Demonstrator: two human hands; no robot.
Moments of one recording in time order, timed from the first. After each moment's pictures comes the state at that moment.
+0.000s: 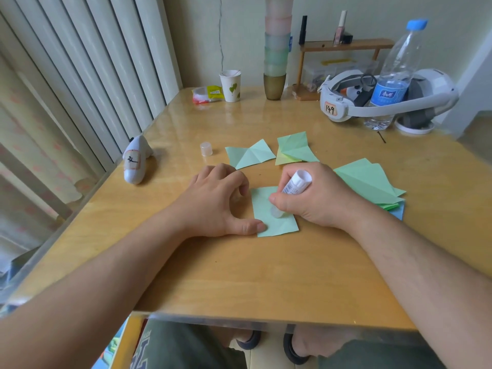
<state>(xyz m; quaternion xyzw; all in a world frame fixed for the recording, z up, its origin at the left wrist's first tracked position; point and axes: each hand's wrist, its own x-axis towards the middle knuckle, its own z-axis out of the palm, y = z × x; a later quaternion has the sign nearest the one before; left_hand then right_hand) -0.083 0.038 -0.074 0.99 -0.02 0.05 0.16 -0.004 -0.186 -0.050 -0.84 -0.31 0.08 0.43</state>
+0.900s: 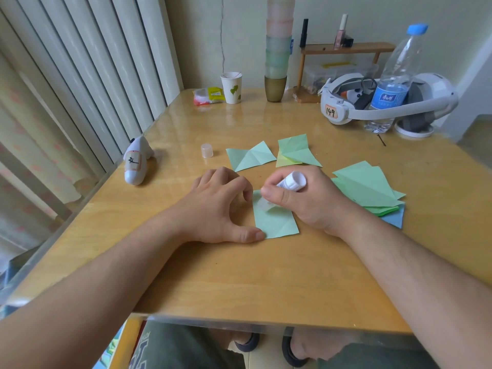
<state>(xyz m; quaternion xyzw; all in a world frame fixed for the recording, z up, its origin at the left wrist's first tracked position) -0.089 0.038 -0.071 0.99 -0.05 0.02 0.16 -0.008 -0.178 -0.056 -0.74 -0.38 0.12 0.55</state>
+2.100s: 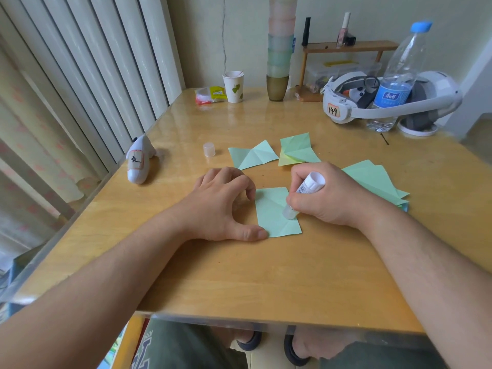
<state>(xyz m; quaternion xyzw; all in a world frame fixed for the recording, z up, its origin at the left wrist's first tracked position) -0.088 0.039 -0.070 0.98 -0.05 0.01 0.17 0.004 -0.199 -0.045 -0.85 -0.33 0.11 0.40</state>
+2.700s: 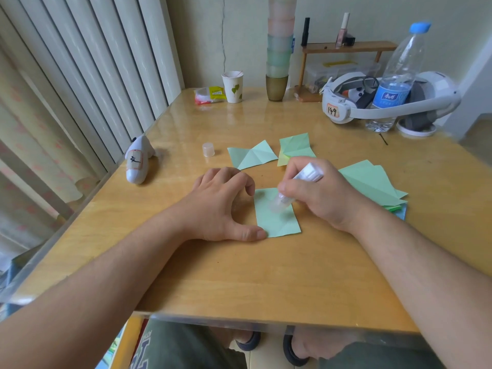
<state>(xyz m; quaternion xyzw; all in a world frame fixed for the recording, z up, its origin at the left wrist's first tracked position) -0.088 0.038 -0.070 0.98 -0.05 0.02 0.17 -0.004 -0.184 -0.047 -0.74 -0.33 0.13 0.57</state>
